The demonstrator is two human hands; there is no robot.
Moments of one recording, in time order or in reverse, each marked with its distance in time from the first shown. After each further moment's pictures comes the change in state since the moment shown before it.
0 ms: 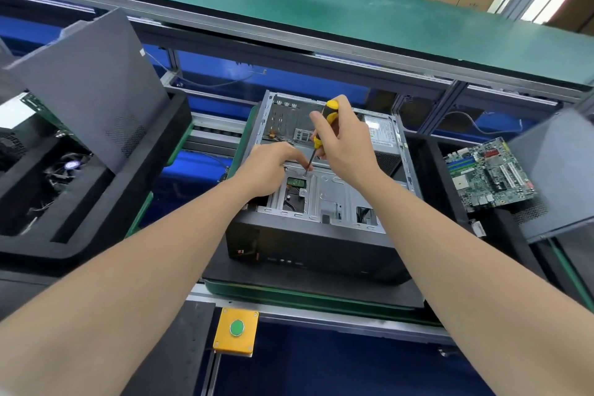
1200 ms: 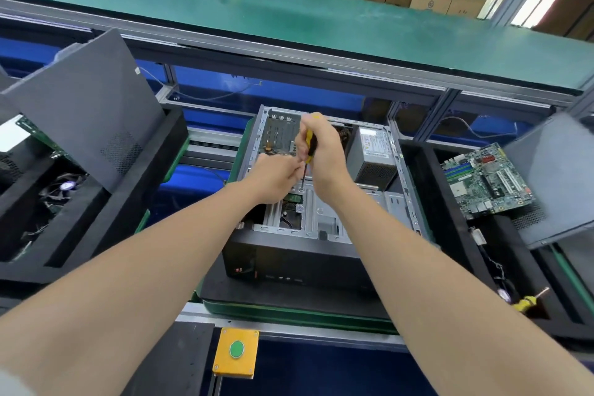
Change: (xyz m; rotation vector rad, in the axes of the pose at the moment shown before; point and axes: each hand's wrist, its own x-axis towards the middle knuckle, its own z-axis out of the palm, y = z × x) left_hand 0.039 -0.004 0.009 0.188 -0.097 0.060; right_hand 0.012 -0.024 0.029 0.751 0.028 0.310
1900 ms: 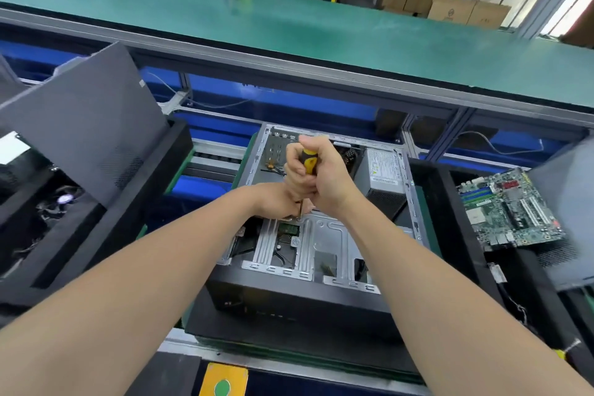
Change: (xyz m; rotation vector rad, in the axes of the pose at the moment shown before) left_hand 0.035 -0.007 -0.006 -0.163 -0.385 -0.089; right_hand 0.045 0.011 -0.023 0.193 -0.518 0.229
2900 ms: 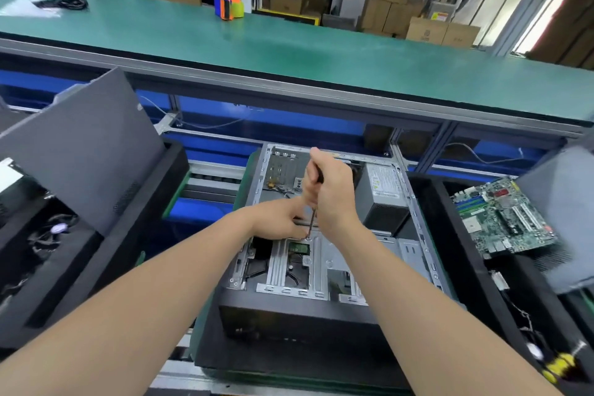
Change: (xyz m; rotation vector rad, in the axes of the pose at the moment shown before) left_hand -0.012 -0.013 -0.009 -0.125 -0.059 0.160; right_hand -0.003 0.003 0.028 -0.073 0.524 -0.258
